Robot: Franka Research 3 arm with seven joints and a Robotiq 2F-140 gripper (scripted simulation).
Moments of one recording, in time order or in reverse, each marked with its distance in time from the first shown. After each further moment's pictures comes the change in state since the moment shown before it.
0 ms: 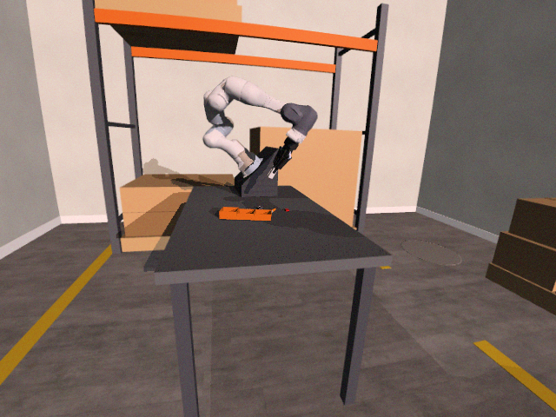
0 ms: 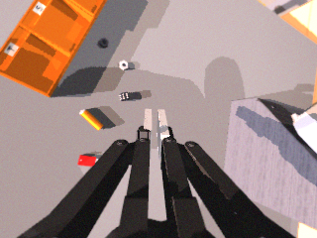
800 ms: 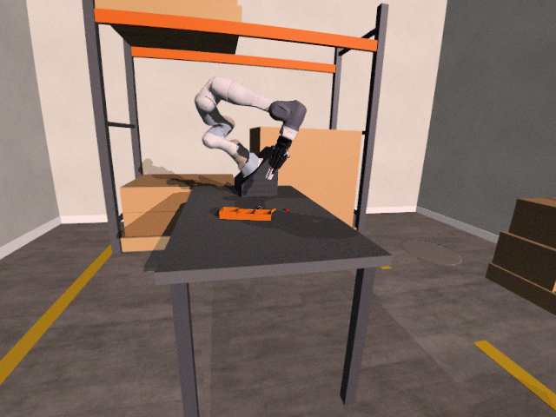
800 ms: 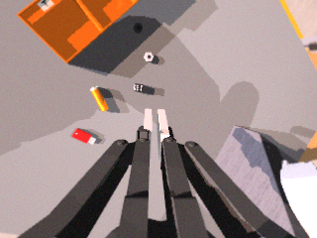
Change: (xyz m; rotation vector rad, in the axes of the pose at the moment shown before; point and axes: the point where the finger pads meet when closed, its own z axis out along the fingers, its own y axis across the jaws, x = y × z) arm 0.016 -0.014 0.005 0.112 -0.113 -0.345
